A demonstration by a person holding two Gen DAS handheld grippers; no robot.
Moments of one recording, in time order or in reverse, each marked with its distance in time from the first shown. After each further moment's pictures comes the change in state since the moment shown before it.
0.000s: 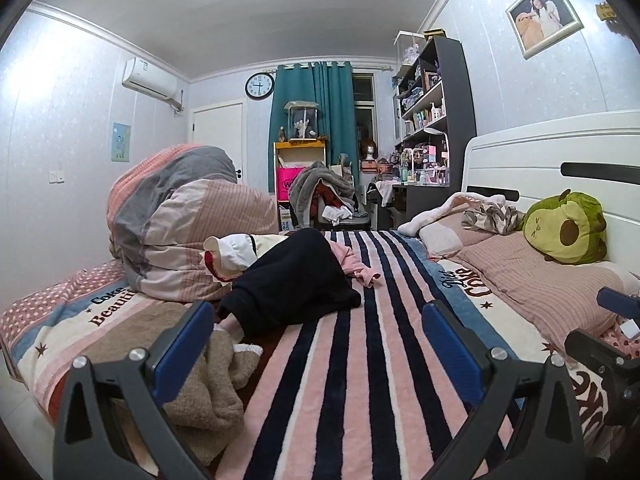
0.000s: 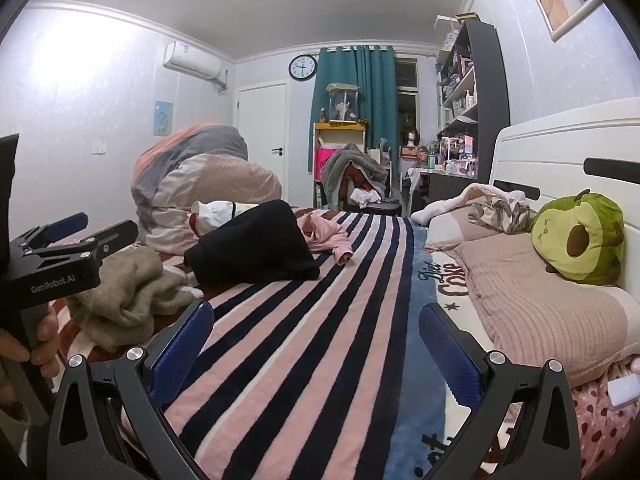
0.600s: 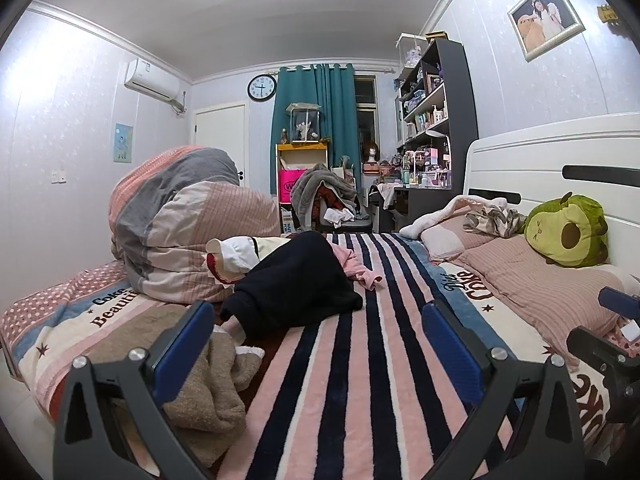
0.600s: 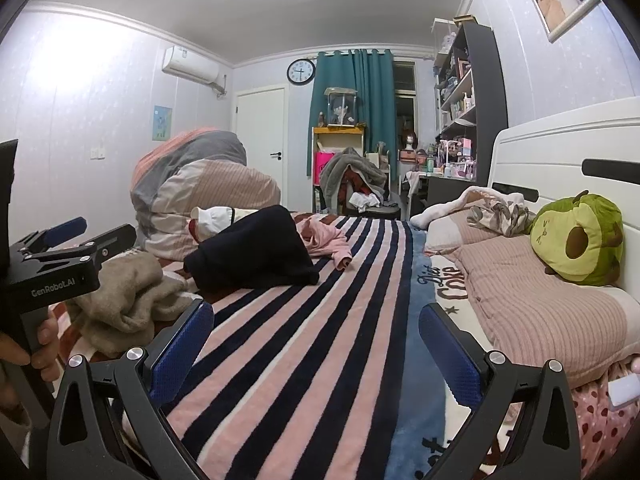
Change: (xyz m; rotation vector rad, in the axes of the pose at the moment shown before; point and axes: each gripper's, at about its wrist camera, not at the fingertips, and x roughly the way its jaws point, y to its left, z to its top) left arm -0.004 -0.002 0.005 -0.002 -0.006 0.009; right arm -0.006 -0.004 0.004 0.003 -0.010 0.001
